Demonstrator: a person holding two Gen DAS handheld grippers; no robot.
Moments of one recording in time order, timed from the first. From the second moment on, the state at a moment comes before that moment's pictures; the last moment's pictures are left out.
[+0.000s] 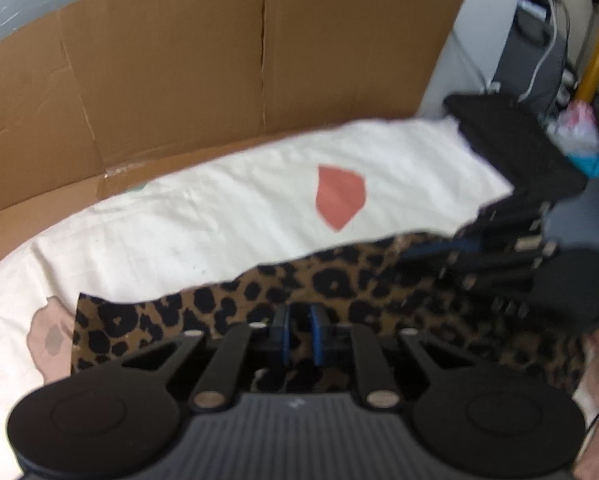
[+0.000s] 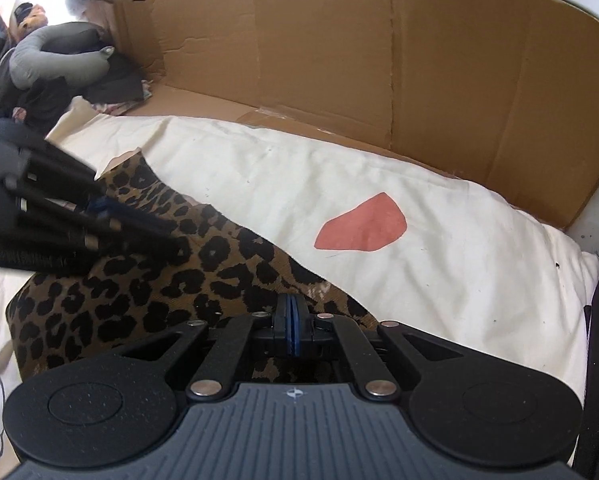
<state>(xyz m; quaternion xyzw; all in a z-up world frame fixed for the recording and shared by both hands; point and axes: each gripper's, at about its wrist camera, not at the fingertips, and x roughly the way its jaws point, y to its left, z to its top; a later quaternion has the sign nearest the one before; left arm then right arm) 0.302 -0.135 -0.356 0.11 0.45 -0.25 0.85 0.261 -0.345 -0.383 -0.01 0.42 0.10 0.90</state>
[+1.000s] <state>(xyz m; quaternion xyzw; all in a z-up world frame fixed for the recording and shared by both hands) 0.306 -0.125 -0.371 0.08 0.46 -0.25 0.85 0.188 -0.355 -0.385 0.02 0.43 0.08 0.90</state>
